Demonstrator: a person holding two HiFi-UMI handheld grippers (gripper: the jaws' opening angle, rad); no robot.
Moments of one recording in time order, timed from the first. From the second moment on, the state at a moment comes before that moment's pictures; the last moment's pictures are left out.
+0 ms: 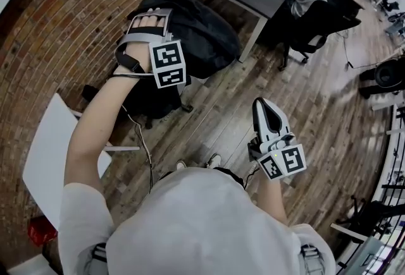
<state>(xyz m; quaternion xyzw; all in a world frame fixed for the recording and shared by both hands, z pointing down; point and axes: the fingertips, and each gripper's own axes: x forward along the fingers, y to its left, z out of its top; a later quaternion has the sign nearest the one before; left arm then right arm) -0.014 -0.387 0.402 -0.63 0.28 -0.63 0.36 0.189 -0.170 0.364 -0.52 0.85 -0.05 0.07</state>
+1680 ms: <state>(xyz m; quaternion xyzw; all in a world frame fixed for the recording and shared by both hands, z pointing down) -0.011 -0.349 0.352 -0.79 0.39 -0.44 0.17 0.222 -0.146 0.366 -0.50 0.86 -0.06 0.08</state>
